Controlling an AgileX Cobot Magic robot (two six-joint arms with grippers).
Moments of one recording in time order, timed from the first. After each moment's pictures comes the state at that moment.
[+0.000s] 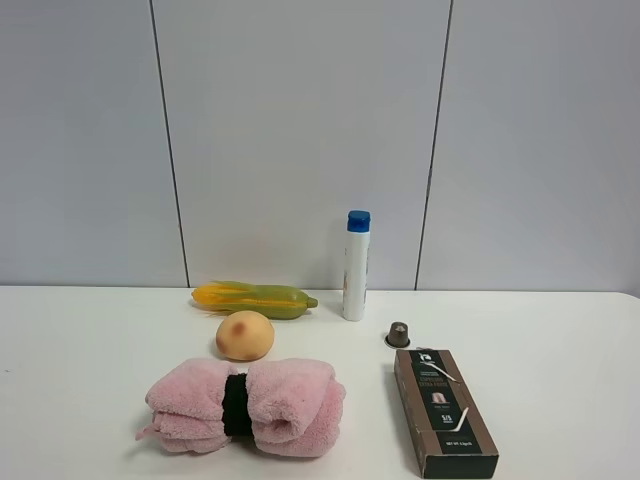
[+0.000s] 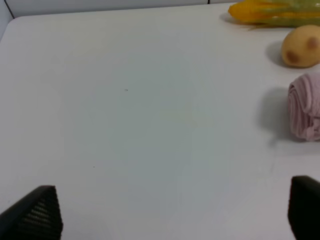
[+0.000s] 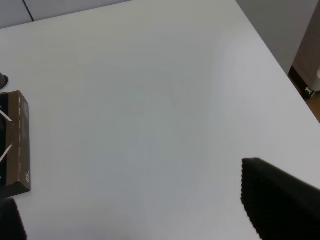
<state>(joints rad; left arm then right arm) -0.05 -0.01 -0.51 0.02 1.05 -0.01 0.00 0.00 -0.49 -0.02 1.07 0.04</state>
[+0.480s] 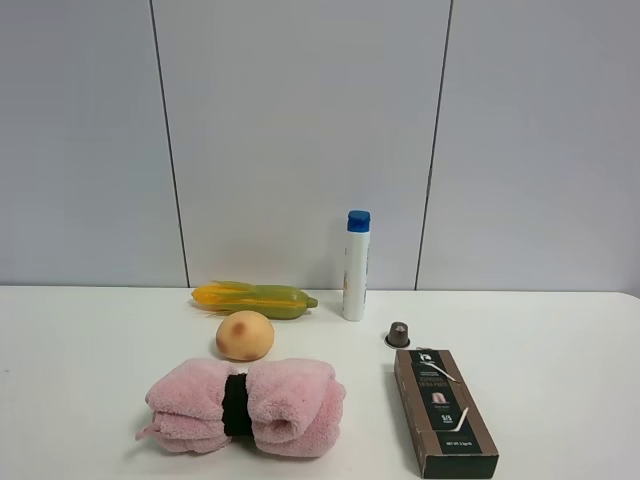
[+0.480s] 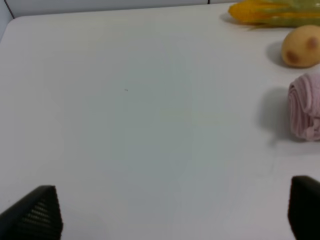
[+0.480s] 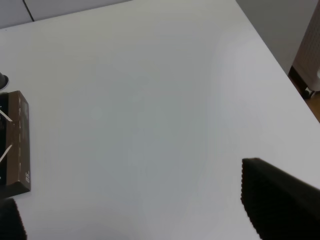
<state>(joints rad) -0.05 -0.01 -0.51 0.02 1.05 -0.01 0.00 0.00 -0.49 -0.02 1.07 0.04</state>
